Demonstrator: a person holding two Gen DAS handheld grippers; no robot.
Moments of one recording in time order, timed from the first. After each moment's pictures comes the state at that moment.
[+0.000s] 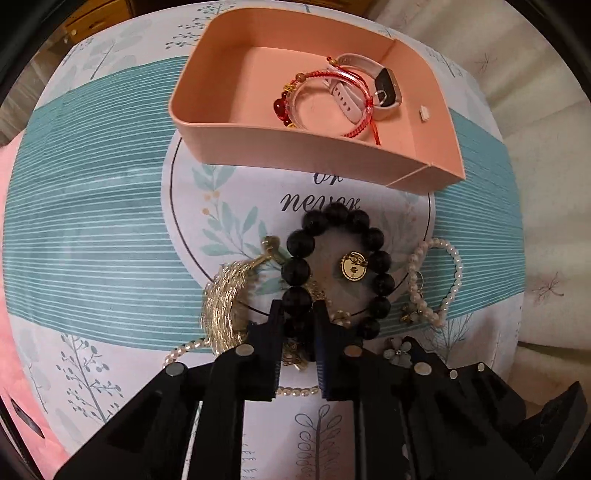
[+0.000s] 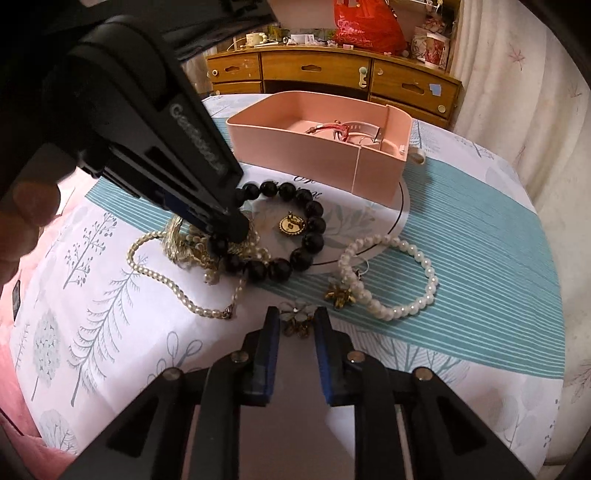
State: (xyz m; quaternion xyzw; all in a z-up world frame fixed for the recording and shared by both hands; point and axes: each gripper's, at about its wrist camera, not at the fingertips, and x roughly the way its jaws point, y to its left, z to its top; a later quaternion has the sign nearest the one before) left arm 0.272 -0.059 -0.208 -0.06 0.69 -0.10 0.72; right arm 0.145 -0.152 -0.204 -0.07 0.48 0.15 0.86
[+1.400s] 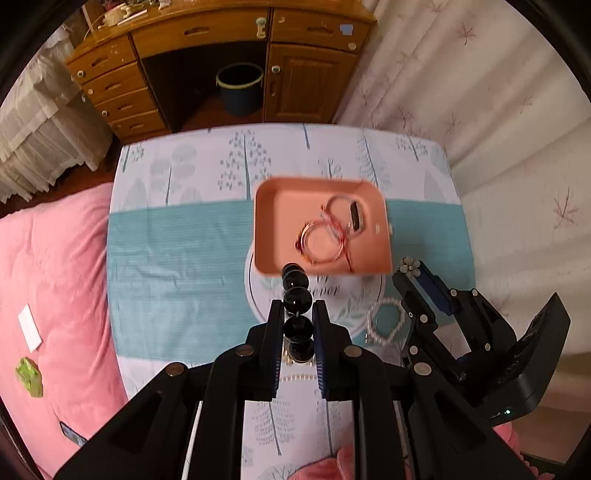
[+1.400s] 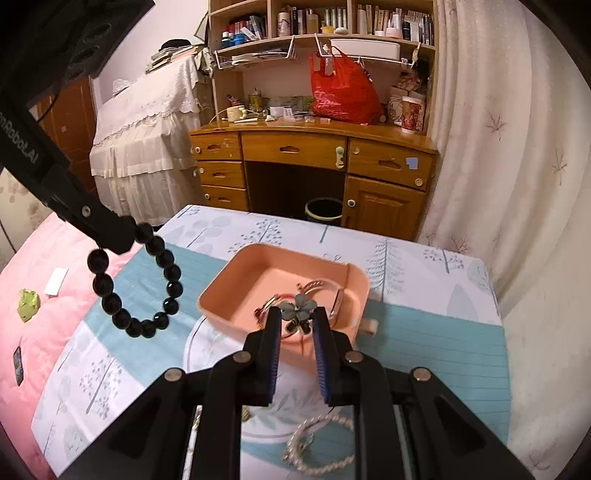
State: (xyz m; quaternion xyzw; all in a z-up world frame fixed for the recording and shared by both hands) left arm 0.313 -0.005 -0.031 -0.02 0.64 -0.11 0.76; right arm 0.234 -0.161 -0.094 -0.05 0.37 0.12 0.92
